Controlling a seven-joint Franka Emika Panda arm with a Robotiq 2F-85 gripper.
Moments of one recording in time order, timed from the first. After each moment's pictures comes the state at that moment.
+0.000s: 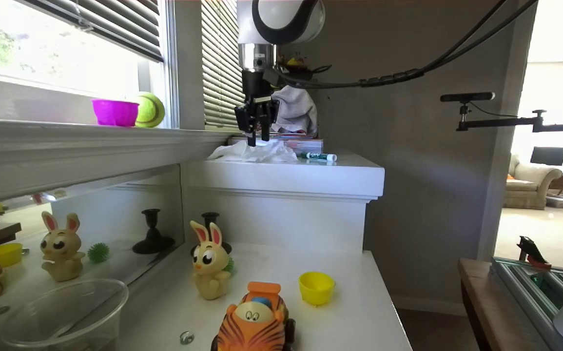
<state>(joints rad) -0.02 0.13 -0.10 -1.99 -0.35 2.30 0.28</state>
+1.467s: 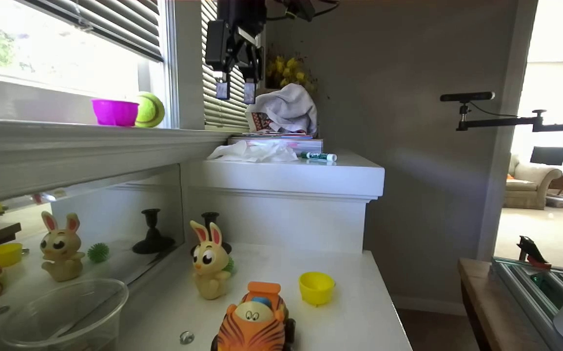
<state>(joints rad) 0.08 -0.09 0.07 -2.05 -0.07 2.06 0.09</state>
